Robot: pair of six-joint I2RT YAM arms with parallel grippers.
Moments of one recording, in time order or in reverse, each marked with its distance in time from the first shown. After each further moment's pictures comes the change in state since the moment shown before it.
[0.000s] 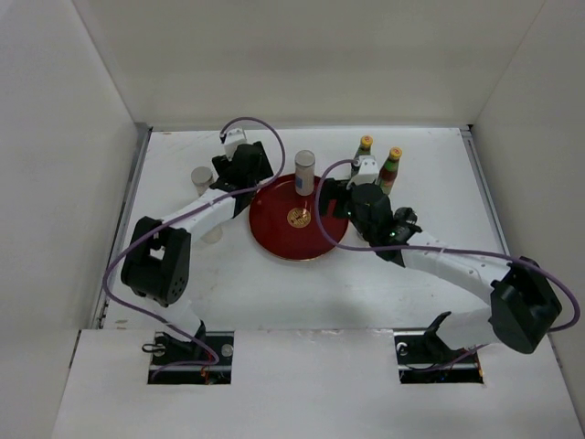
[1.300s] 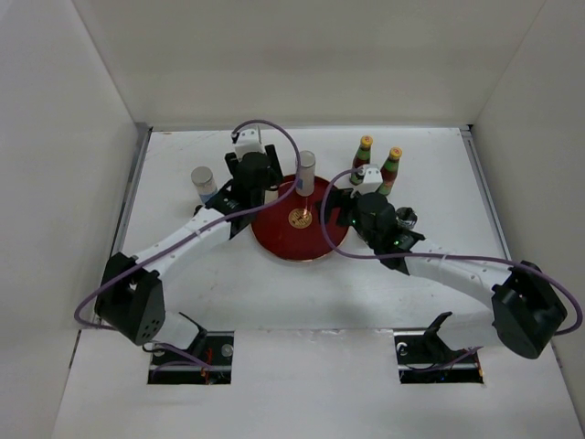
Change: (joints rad) left arm -0.163 -0.251 -0.040 -0.041 -0.055 0.093; right arm -0.007 -0.045 -0.120 0.080 -0.048 0.010
